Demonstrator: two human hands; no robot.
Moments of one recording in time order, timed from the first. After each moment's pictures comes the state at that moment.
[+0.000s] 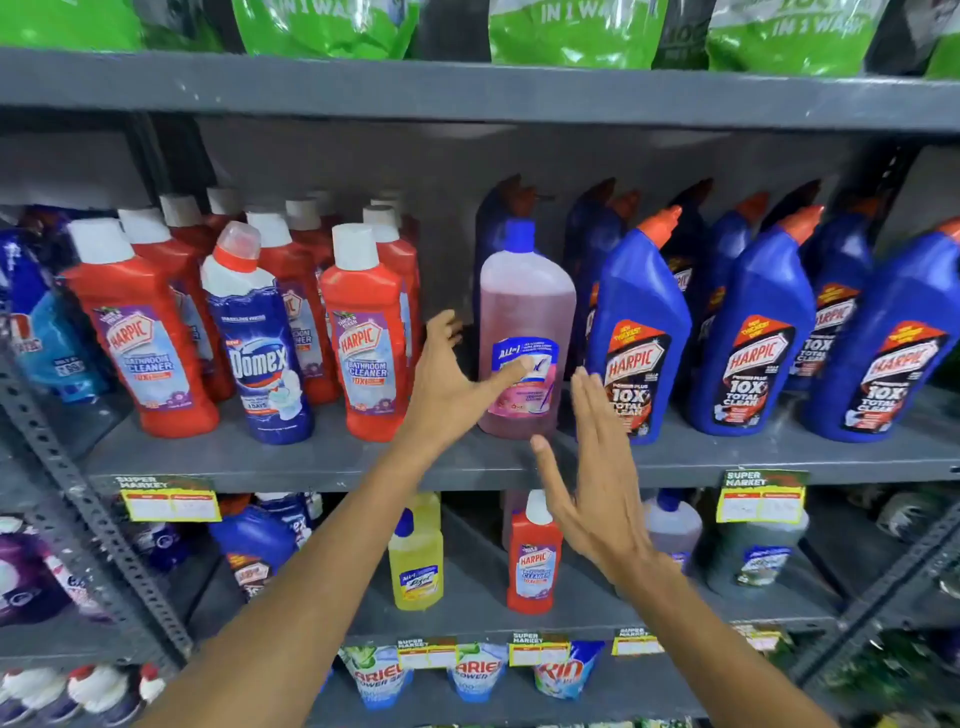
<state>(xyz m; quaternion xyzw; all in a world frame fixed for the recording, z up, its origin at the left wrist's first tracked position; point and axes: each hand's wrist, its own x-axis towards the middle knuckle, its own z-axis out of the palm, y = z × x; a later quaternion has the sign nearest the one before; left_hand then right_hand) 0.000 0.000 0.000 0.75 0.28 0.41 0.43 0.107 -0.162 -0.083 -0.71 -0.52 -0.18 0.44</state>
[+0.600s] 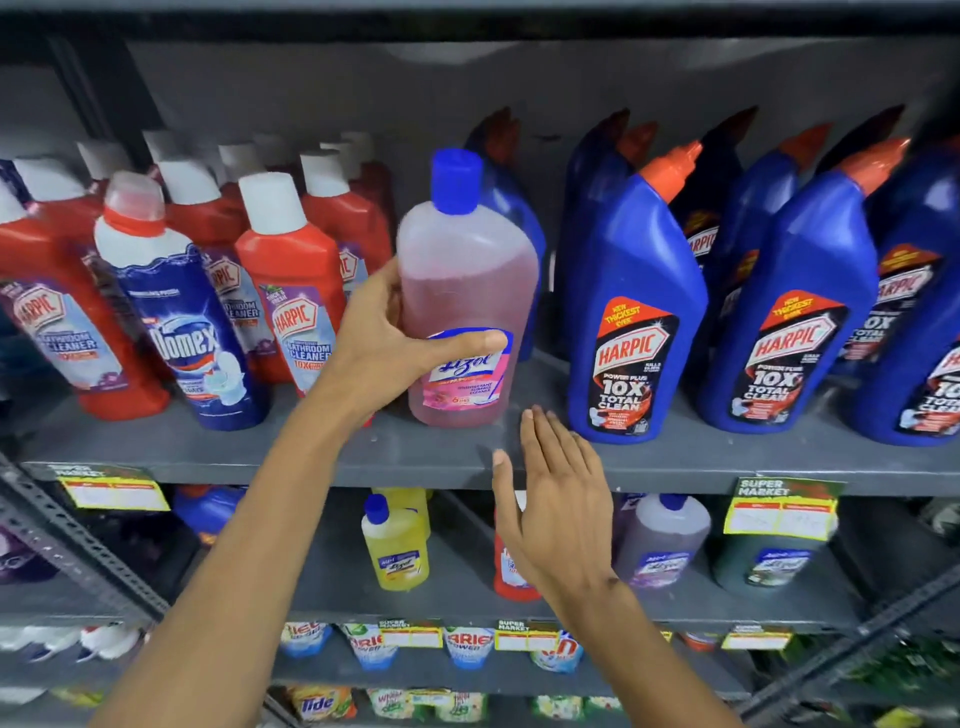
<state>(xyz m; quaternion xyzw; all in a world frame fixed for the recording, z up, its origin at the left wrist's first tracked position) -0.010 -0.012 0.048 0.72 0.25 0.41 0.50 0.114 -0.138 -0.131 -0.79 -0.47 -0.24 0.30</state>
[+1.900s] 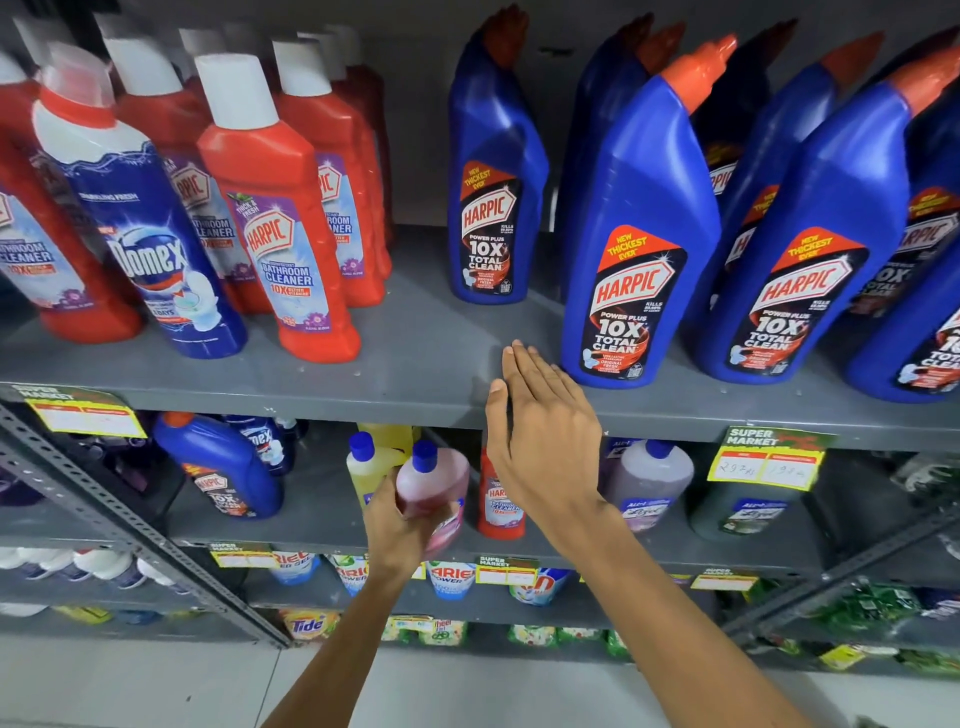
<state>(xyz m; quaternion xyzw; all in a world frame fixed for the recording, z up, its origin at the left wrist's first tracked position) -0.029 -0.062 -0.258 0.60 0.53 0.35 0.48 0.124 -0.131 -0.125 -0.79 -0.50 -0.24 0.28</state>
